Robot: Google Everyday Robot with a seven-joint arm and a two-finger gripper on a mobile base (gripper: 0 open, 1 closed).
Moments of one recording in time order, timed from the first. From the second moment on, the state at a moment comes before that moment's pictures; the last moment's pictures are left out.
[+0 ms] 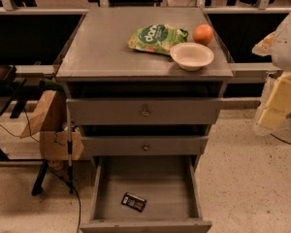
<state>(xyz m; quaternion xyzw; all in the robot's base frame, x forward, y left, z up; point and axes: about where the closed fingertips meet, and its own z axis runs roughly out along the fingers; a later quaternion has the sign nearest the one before) 0.438 -0.217 0.976 -0.60 0.78 -0.03 0.16</state>
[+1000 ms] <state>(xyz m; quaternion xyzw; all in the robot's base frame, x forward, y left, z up) 0.447 -0.200 0.946 -0.61 0.78 -0.01 0.17</state>
